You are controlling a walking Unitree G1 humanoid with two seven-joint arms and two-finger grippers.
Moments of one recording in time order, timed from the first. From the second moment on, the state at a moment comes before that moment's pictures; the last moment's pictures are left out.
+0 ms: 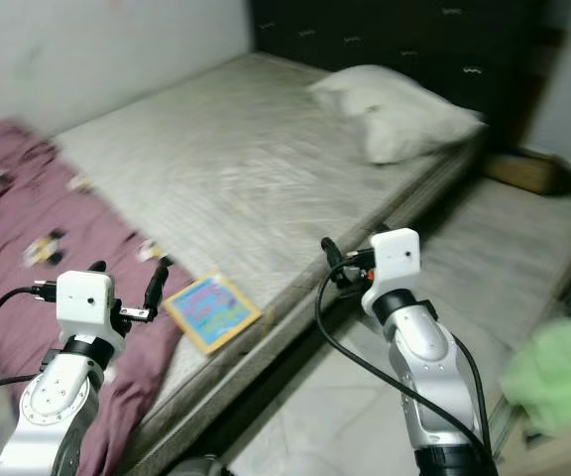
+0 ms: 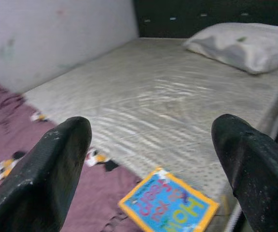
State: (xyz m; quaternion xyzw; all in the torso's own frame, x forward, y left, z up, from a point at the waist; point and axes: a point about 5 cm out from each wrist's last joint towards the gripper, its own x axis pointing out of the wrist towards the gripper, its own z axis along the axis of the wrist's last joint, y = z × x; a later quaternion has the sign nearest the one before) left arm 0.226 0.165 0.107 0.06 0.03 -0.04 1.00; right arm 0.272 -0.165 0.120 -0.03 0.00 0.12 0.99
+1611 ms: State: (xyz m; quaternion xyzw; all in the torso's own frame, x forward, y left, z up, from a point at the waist) left arm 0.228 0.172 0.108 0.06 0.02 -0.04 1.00; right arm 0.285 -0.156 0.128 -0.03 -0.03 0.09 1.00
